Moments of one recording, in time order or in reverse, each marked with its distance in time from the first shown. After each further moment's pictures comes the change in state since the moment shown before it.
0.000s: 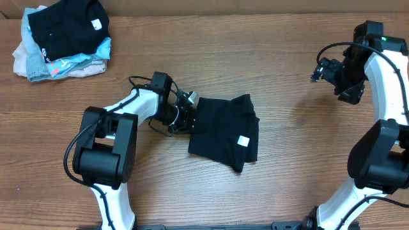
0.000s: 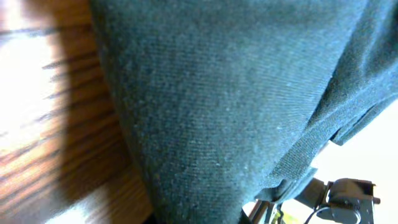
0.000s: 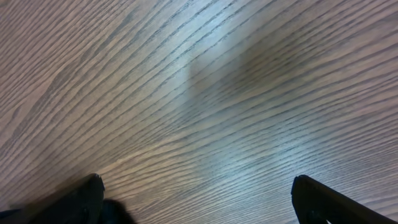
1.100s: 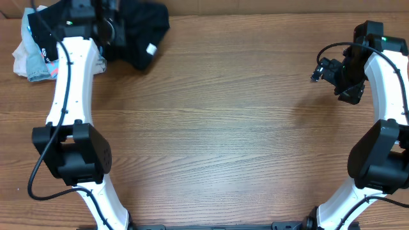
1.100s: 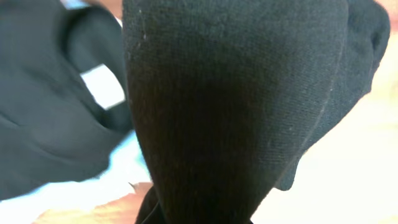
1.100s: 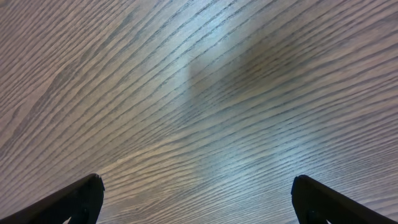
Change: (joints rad) left arm 0.296 0.007 0.836 -0.118 -0.824 0.173; right arm 0.000 0.000 0.000 0.001 0.000 0.000
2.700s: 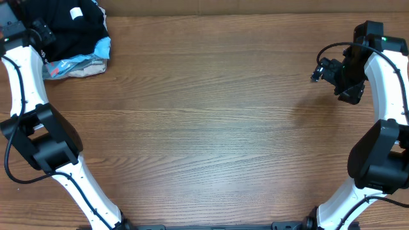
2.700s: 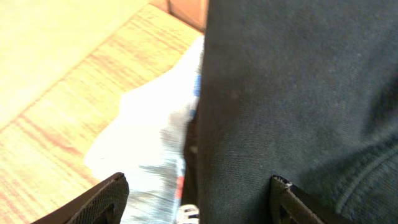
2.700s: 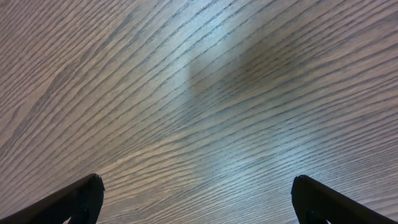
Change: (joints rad) left arm 0.365 0.269 0.122 0.268 -0.203 -0.240; right arm 0.000 0.000 0.000 0.000 0.000 0.000
